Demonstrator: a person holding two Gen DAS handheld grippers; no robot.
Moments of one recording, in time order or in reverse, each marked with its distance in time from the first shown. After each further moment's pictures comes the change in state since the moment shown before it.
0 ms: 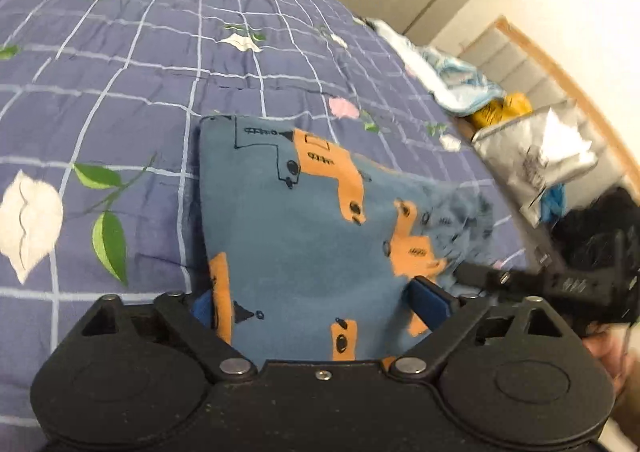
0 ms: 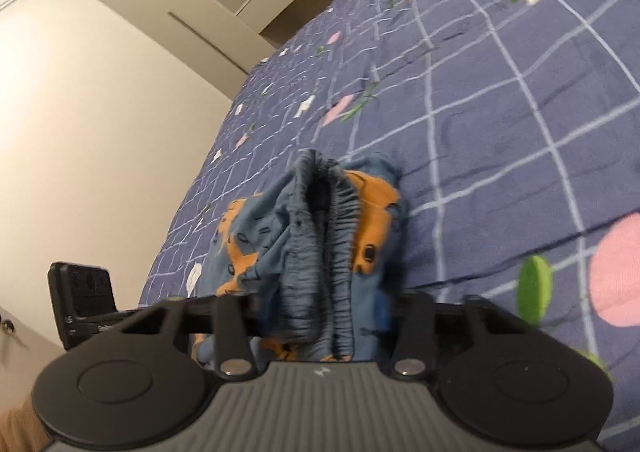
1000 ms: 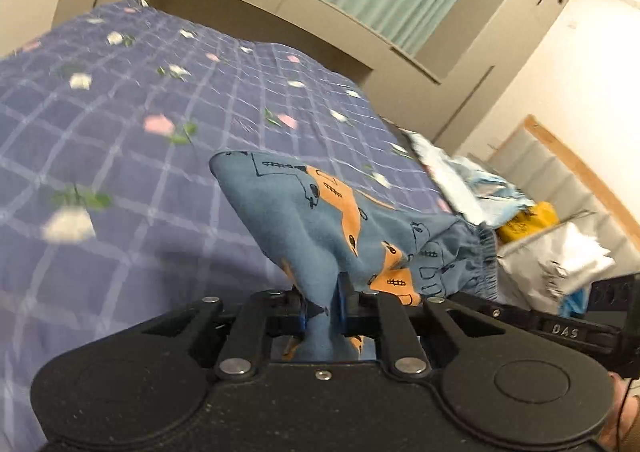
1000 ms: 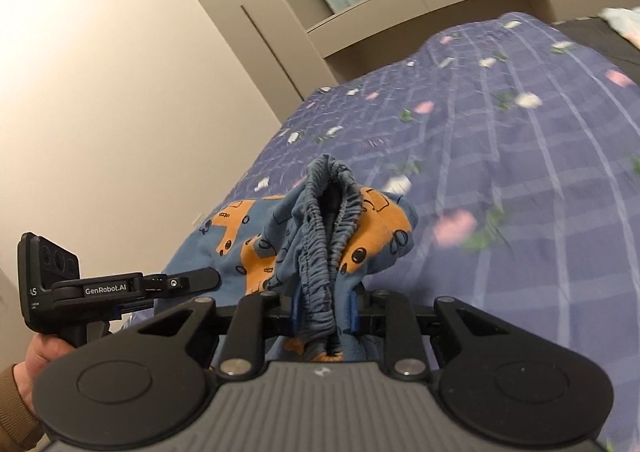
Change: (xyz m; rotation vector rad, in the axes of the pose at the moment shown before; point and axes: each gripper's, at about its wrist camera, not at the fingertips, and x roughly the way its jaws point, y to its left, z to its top) left arm -0.085 0.020 0.085 -0.021 -0.282 0.138; right arm 0.036 0.120 0.067 -0.316 -0.082 -0.007
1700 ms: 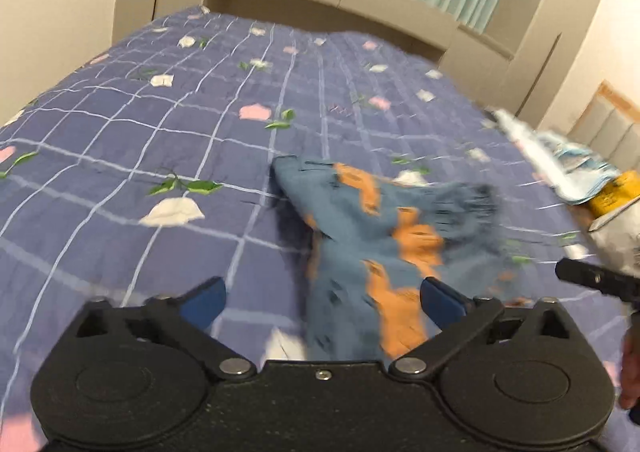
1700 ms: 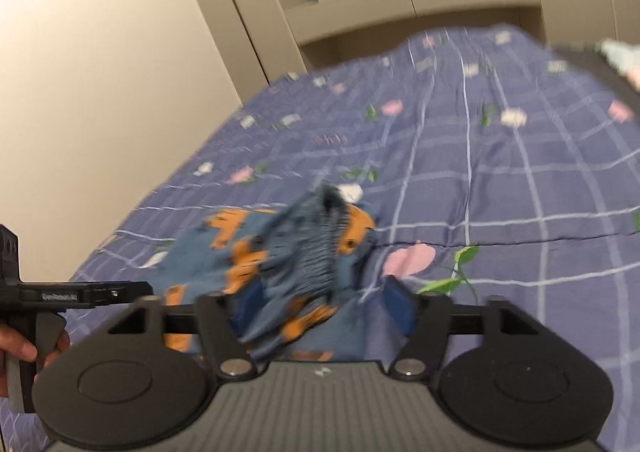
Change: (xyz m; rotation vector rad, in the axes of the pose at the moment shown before) left arm -0.020 0.022 -0.033 0.059 0.014 0.249; right arm 0.032 -0.011 -0.004 -0.127 0.006 -0.164
